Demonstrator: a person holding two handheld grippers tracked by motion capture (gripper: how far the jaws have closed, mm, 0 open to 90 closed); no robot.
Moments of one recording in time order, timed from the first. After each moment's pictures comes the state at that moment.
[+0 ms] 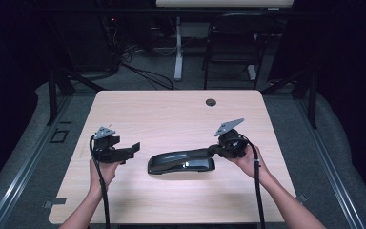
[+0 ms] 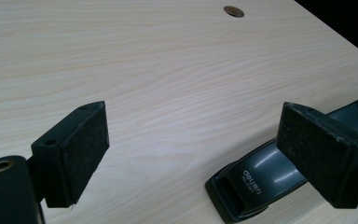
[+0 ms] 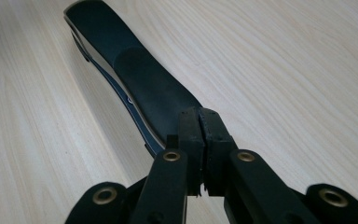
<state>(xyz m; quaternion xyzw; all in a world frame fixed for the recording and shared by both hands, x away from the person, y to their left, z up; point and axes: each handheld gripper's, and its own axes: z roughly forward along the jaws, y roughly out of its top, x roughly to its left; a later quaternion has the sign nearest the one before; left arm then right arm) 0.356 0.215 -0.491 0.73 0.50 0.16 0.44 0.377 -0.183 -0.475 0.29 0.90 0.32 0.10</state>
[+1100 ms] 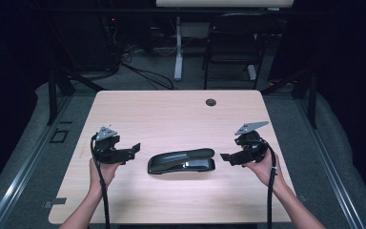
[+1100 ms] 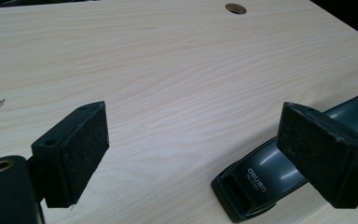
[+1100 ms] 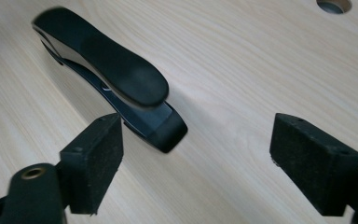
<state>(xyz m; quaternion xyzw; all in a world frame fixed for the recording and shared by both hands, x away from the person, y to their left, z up) 0.353 0.211 -0.489 0.74 0.49 0.19 0.43 0.355 -0.229 -0.463 0.38 0.85 0.33 0.12</state>
